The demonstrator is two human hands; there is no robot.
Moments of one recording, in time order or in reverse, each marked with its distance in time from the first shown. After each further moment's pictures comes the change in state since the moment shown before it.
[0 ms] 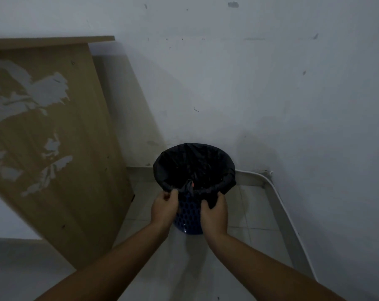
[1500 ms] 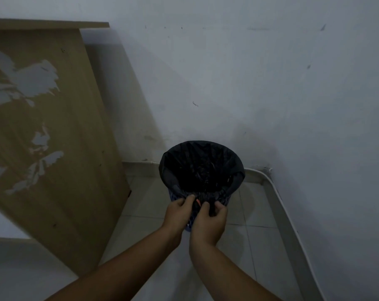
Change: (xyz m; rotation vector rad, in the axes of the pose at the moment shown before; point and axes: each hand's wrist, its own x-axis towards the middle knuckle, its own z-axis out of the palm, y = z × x) left_hand -0.026 -0.005 0.028 -0.113 -0.248 -0.085; right_hand -0.023 0.007 0.024 0.240 0.360 0.150
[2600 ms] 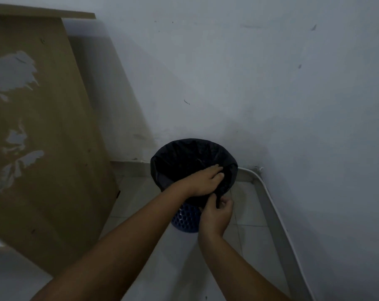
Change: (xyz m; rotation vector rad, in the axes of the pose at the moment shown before) left_hand 0.069 0.081 0.068 0.957 -0.579 0.440; right_hand 0.043 -0.016 -0.014 0.052 -0.015 -0.037
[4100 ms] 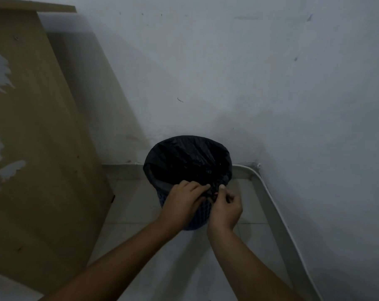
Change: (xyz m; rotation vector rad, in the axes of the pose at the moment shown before) left_hand -0.053 -0.049 0.034 0.502 0.523 0.316; right_hand 0.040 0.002 0.005 0.102 0.121 0.004
